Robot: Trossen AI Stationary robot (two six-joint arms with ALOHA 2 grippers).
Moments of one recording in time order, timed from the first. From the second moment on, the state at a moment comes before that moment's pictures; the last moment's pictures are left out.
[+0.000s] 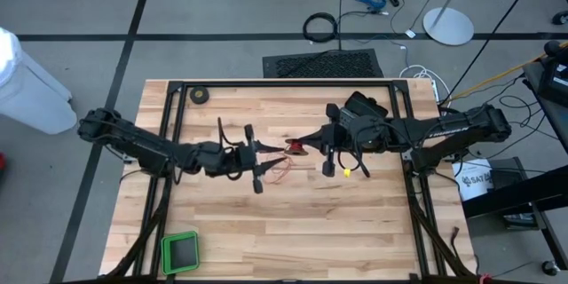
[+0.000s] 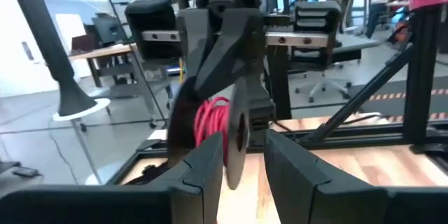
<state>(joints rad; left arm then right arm) -0.24 1.37 0.81 0.63 -0.39 0.20 0.13 1.25 1.10 -0.14 0.28 -0.05</state>
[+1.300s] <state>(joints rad) -0.17 1.42 0.81 0.67 -0.29 0.16 0.13 1.25 1.10 -0.15 0.28 -0.06</state>
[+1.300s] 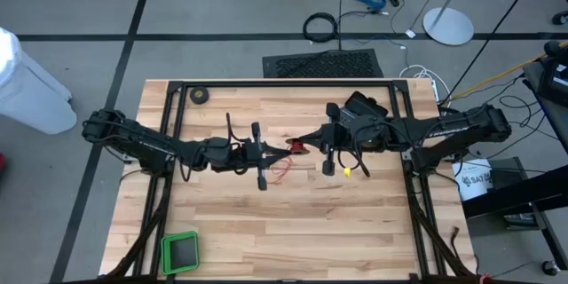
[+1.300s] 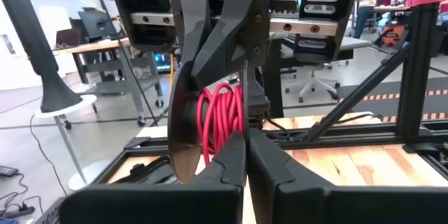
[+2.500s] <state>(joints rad) -0.03 1.26 0.81 0.22 0.13 0.12 0.20 1.37 1.10 -0.13 0.39 -0.03</state>
